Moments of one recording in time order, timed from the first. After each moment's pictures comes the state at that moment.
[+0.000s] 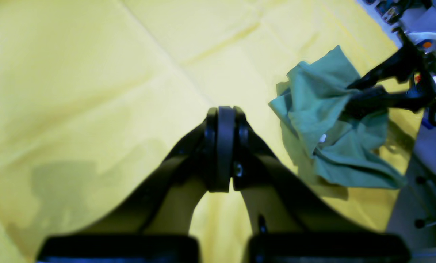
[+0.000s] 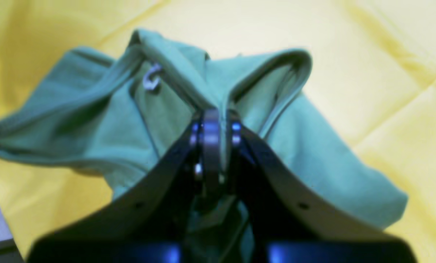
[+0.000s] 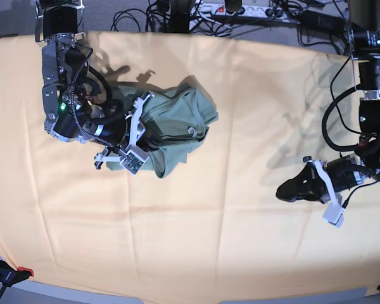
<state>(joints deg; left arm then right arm) -20.0 -34.3 -0.6 78.6 -73.5 -43.7 61.4 2.6 12.3 -5.5 107.0 29.0 41.6 -58.5</state>
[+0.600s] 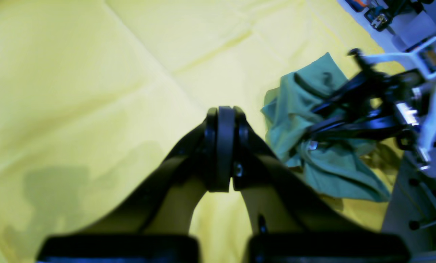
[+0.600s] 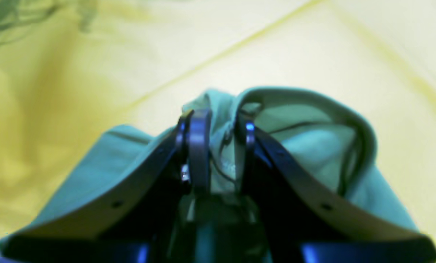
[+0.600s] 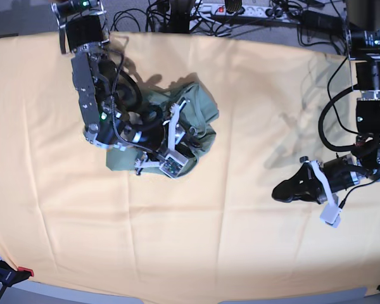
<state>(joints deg) -20.0 -33.1 -0.6 78.6 -73.6 -43.7 61.4 7.7 5.3 -14.2 96.3 20.5 41.6 -46.8</state>
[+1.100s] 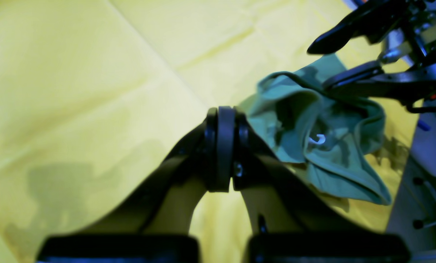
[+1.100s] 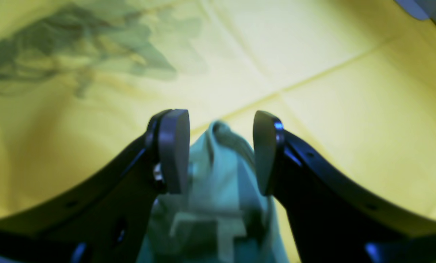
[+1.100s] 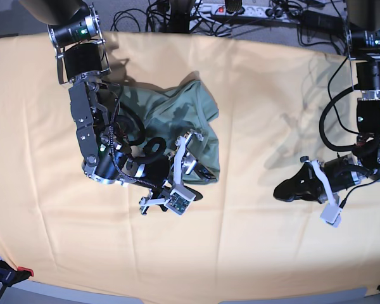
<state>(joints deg) -20.0 -33.3 -0.6 78.6 -72.0 -43.7 61.4 17.8 5.1 -15.3 96.0 22.7 41.2 -47.2</state>
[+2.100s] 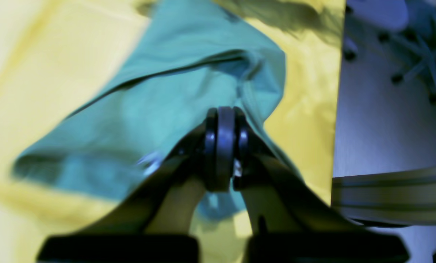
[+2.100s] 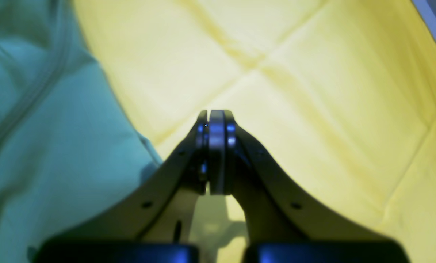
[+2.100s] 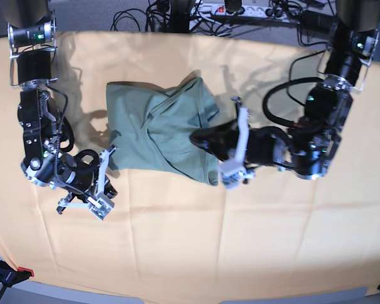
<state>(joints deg) -20.3 -27.0 27.4 97.8 -64.8 -43.9 64.2 17.4 21.9 -7.1 92.4 16.4 39.9 -48.9</state>
